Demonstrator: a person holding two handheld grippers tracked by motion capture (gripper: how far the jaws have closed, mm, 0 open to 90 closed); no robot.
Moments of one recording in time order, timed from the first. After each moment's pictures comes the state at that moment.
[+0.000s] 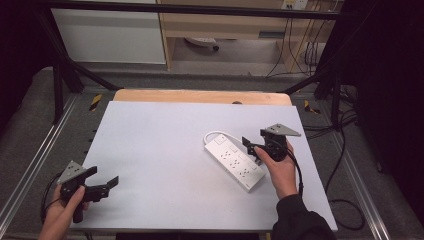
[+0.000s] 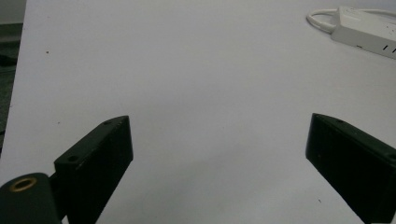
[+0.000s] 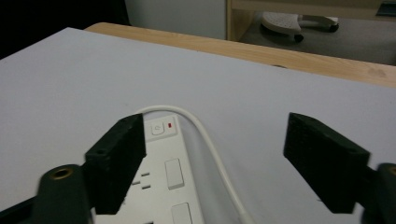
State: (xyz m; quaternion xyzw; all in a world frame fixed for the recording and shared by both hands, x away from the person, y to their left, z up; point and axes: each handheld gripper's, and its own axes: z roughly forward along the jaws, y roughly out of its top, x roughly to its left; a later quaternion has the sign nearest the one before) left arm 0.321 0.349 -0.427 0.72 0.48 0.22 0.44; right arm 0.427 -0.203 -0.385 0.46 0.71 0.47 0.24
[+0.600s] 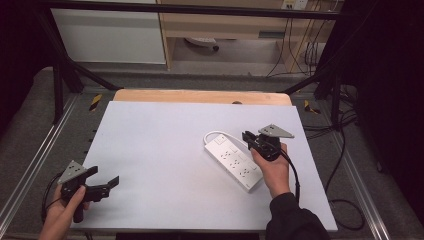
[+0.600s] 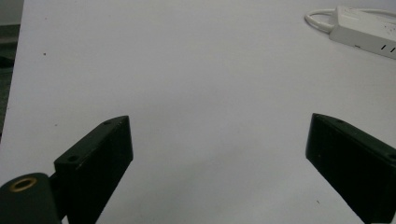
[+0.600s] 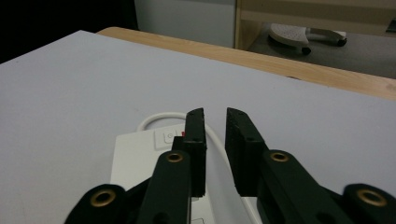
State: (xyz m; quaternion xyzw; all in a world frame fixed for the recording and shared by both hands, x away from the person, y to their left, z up) left arm 0.322 0.348 -0.427 0.72 0.48 0.22 0.44; right arm 0.429 -0.187 -0.391 0.43 0.72 0.49 0.25
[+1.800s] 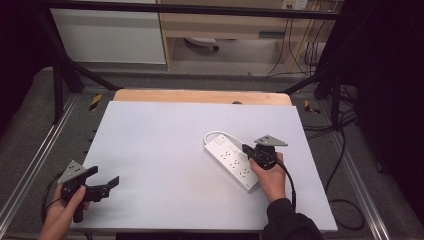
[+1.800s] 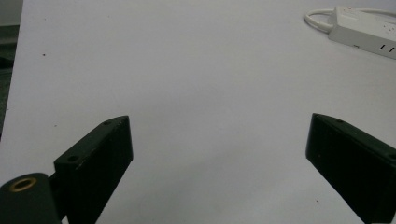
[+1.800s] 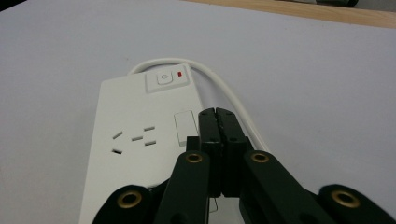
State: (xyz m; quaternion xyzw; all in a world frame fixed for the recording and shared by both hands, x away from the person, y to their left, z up) left arm 0.321 0.348 -0.426 0.73 0.48 0.22 0.44; right arm 0.425 -0.188 -0.434 0.46 0.74 0.45 0.22
